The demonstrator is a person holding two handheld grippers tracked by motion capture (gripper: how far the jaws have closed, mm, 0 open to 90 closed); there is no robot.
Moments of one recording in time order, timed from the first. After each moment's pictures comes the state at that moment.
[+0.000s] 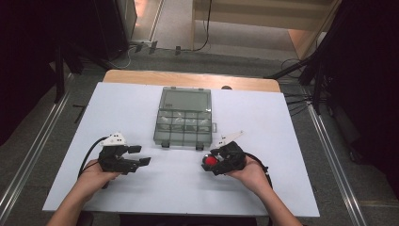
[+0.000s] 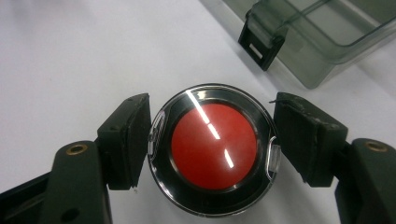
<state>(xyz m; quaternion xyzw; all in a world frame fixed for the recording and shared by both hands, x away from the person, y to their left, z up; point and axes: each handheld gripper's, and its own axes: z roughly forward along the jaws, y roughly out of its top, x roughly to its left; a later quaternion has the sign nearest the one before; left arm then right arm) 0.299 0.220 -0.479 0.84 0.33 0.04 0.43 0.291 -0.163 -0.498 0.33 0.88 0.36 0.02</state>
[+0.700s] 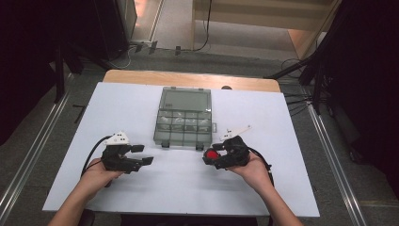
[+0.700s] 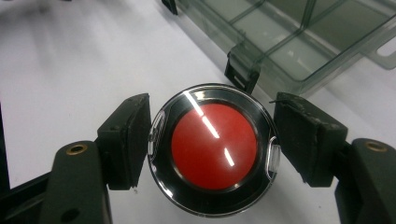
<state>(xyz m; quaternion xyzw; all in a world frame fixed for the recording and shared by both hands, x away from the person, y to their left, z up) 0.302 0.212 -0.481 0.84 0.32 0.03 0.43 0.296 -0.170 -0.480 0.35 0.85 0.39 0.01</state>
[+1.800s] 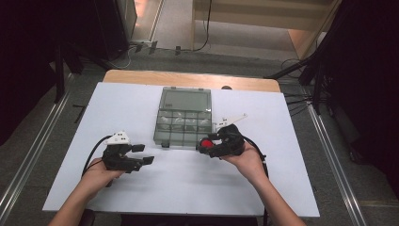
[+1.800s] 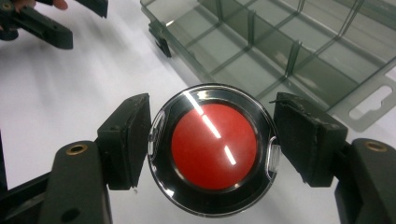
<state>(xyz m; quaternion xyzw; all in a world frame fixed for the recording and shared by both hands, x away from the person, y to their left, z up) 0.303 0.211 -0.480 0.84 0.33 0.03 0.43 0.318 -0.155 -0.457 0.36 0.84 0.40 0.02</state>
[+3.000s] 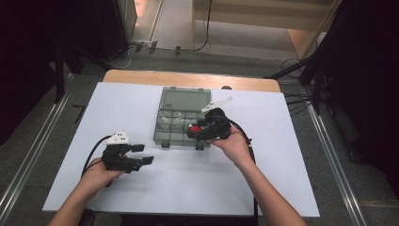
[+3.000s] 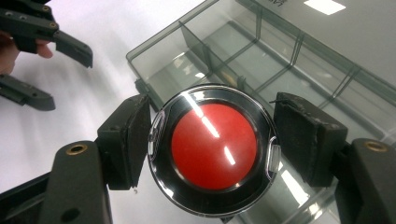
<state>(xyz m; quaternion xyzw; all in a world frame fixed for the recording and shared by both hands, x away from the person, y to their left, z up) 0.303 0.212 -0.480 0.84 0.33 0.03 0.43 0.363 -0.122 -0.443 0.37 0.84 0.39 0.03</state>
